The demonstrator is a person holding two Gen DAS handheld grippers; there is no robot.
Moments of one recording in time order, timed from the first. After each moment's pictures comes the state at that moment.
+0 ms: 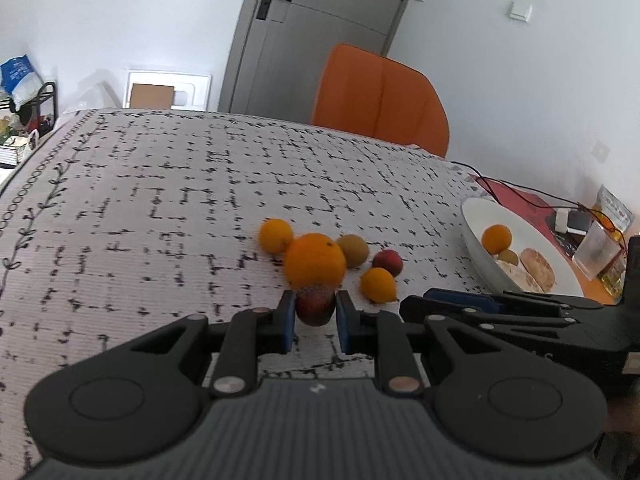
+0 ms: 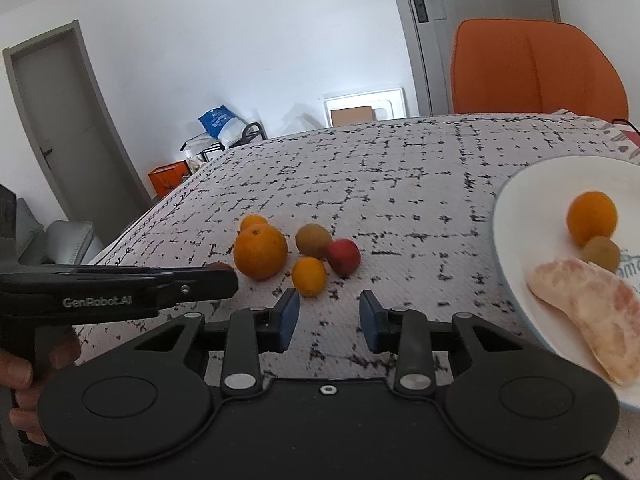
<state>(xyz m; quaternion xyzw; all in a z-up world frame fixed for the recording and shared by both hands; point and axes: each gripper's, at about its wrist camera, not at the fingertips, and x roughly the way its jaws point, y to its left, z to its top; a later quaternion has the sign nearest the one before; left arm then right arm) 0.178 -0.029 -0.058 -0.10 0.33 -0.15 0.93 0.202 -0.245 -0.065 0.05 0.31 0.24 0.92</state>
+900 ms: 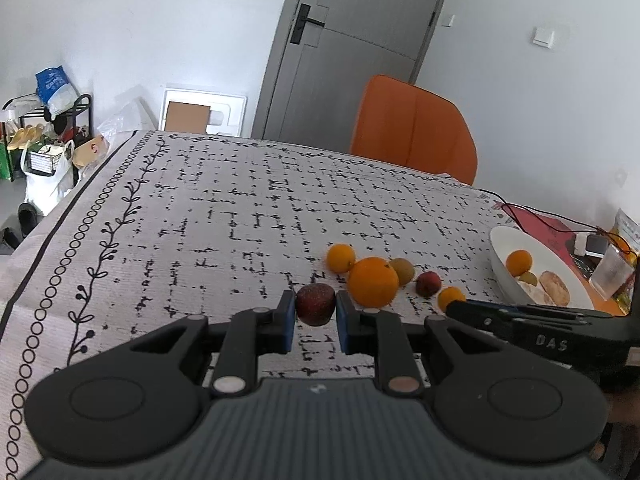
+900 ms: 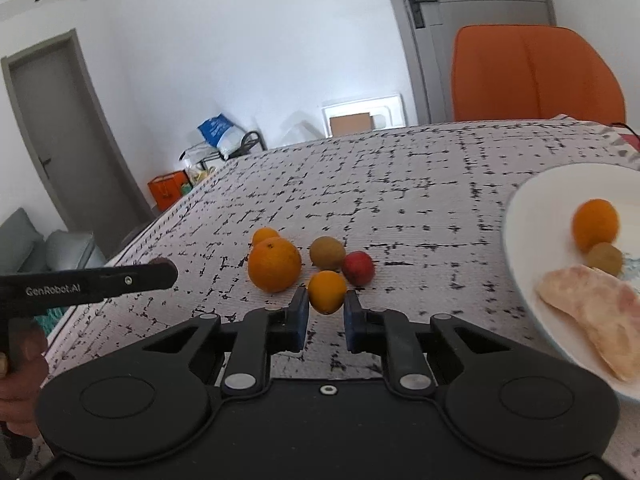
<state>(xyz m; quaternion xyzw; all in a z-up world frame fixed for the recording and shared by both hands) 0.154 0.010 -0.039 -0.11 0.30 -0.11 0.94 0.190 -0.246 -0.052 0.07 0.30 0.23 0.92</state>
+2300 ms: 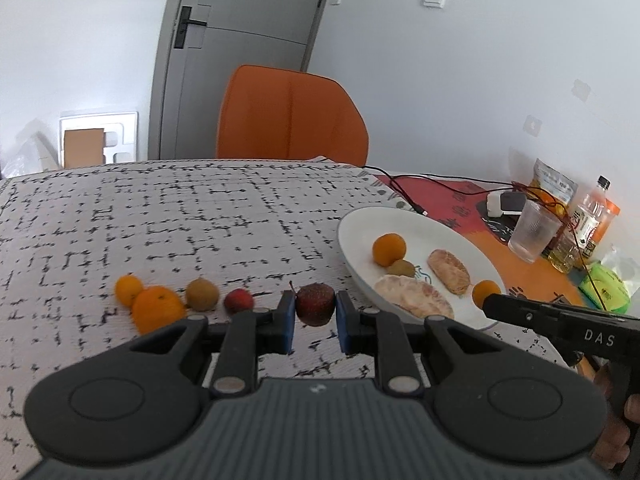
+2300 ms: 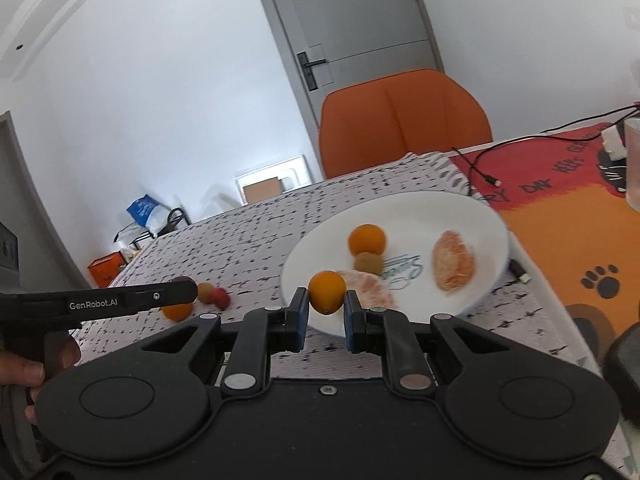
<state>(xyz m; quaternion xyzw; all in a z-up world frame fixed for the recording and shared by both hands) 0.169 -0.117 -0.021 -0.05 0.29 -0.24 0.93 0.113 -0.375 -0.030 0.14 0.23 0.10 0.96</state>
